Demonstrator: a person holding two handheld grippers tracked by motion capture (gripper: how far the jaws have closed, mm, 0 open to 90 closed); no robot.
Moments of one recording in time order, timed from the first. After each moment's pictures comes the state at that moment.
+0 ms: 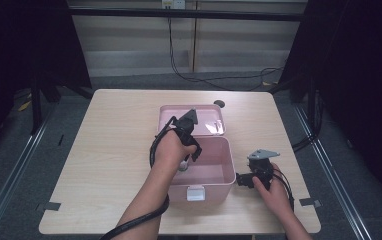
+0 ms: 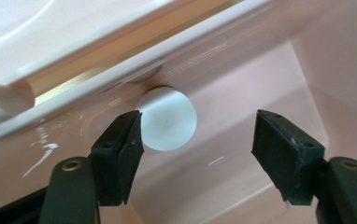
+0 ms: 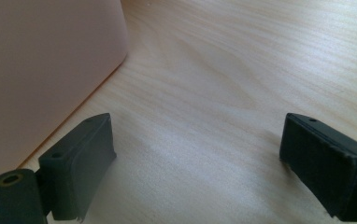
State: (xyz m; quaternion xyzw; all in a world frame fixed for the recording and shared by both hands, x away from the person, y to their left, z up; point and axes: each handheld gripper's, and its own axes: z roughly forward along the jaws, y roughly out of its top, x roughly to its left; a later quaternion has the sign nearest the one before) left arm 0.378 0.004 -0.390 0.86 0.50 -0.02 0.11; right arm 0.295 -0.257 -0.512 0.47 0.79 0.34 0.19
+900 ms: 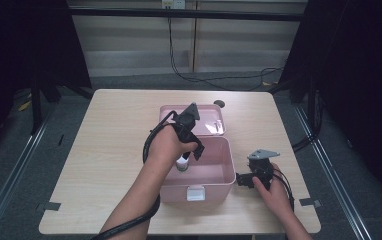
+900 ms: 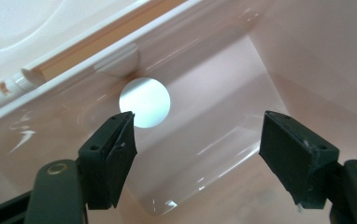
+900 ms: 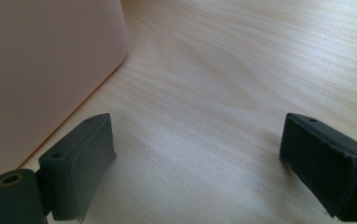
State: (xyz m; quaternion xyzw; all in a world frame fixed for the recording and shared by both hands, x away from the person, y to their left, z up) left arm 0.364 0.008 -0.354 0.88 0.46 -0.04 0.13; right arm 0.295 -0.257 -0.512 0.47 0.79 0.34 0.19
